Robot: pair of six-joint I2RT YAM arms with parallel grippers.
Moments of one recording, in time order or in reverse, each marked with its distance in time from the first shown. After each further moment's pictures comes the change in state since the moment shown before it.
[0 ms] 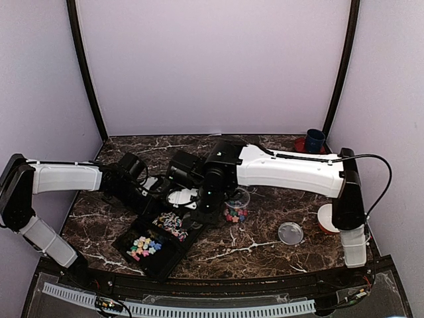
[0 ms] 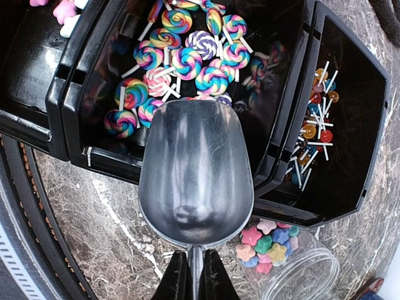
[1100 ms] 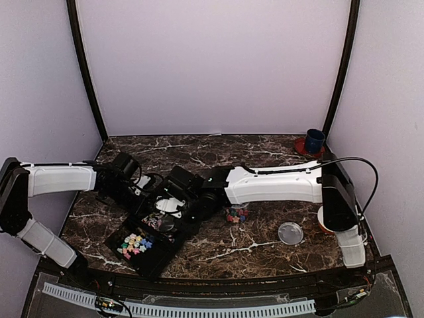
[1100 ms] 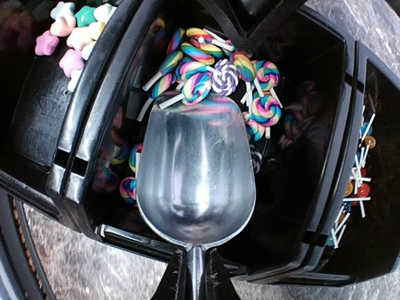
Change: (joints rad) left arm 0.028 -0.036 -0.021 -0.026 -0.078 0.068; right arm 0.002 0.089 -0.158 0.443 -0.119 0.027
